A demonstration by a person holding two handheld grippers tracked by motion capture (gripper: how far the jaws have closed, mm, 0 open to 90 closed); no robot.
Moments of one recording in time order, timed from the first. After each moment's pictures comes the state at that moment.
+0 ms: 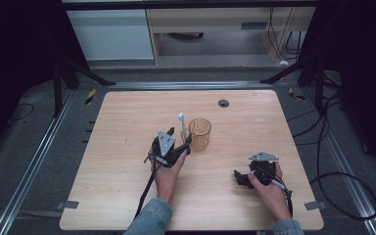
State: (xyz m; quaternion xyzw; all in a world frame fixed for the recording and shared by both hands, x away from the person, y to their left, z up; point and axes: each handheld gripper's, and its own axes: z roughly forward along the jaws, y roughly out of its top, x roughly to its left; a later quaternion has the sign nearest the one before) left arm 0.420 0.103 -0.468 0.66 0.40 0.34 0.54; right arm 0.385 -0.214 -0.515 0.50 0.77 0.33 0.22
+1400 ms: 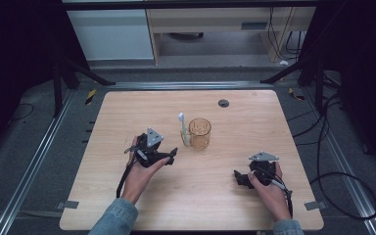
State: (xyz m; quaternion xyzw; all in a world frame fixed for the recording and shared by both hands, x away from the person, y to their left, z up) left arm 0.422 0.161 -0.443 0.80 0.38 0.26 0.40; right arm 0.385 -0.214 -0.515 0.50 0.77 0.33 0.22
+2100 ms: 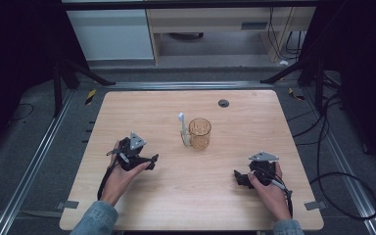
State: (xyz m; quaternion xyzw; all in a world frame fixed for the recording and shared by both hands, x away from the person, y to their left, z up) left arm 0.422 0.217 -0.463 0.82 0.39 0.25 0.33; right arm 0.385 -0.214 -0.515 0.50 0.77 0.33 0.22
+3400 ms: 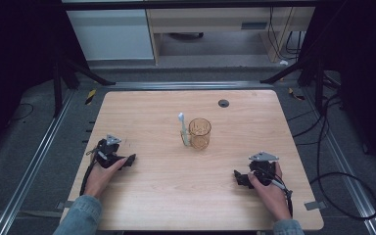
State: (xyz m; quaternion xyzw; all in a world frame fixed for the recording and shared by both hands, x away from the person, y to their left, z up) left arm 0.454 0.300 -0.508 0.79 0.49 0.21 0.32; right arm 0.385 -0.214 -0.515 0.50 0.77 0.33 0.22
